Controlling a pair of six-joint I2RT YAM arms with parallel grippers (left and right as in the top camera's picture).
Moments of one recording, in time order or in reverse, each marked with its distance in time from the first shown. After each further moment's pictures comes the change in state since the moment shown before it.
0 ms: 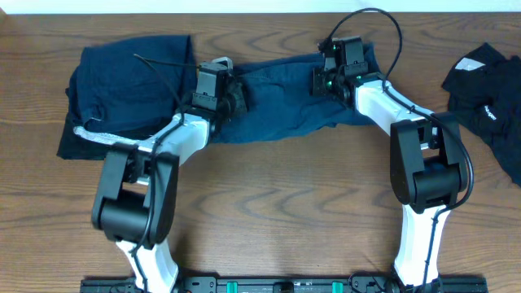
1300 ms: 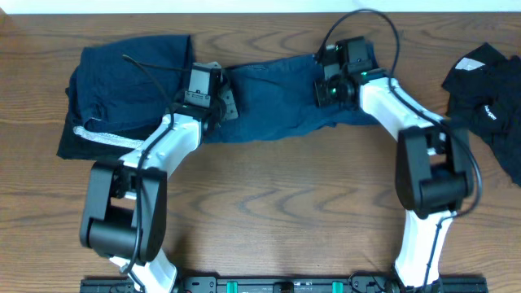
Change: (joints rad) left arm 0.019 -0.101 0.005 -0.277 -0.075 0.021; right arm -0.001 -0.029 0.001 -0.267 -0.048 -0.230
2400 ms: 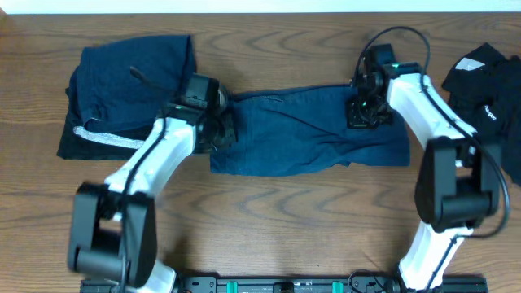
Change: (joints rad) left arm -0.006 -0.151 0.001 -0.423 0.174 0.000; right arm -0.108 -0.163 0.003 -0.555 0.122 0.114
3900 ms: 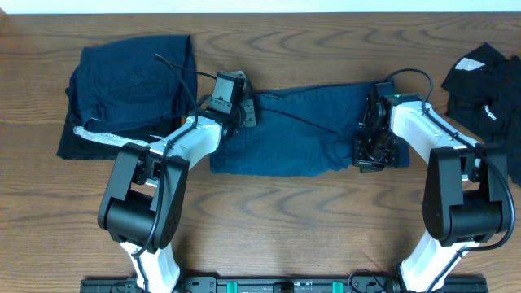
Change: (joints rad) left arm -0.092 0.237 0.000 0.516 -0.168 0.023; right arm -0.017 -0.079 -0.307 -0.064 0.016 0.134
